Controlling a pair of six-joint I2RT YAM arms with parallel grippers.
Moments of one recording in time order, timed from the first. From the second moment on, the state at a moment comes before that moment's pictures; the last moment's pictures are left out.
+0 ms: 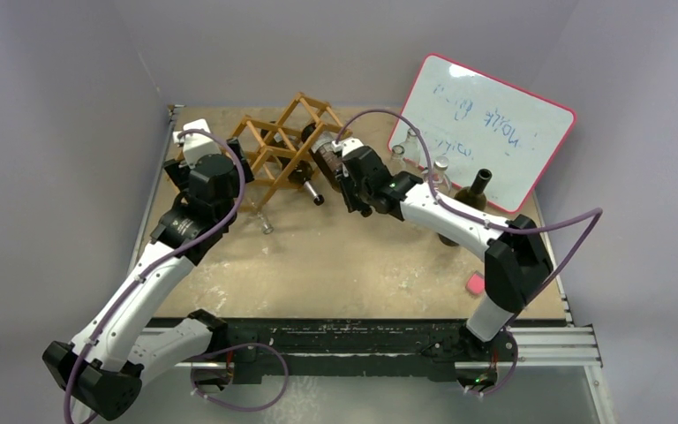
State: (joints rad) left arm -0.47 0.98 1.04 -0.41 -0.82 -0.36; right arm 0.76 1.66 1.31 -0.45 0.22 0.20
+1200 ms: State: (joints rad) left arm -0.47 0.97 1.10 -0.40 -0.55 -0.33; right arm 0.73 1.99 1.73 -0.53 0.23 0.12
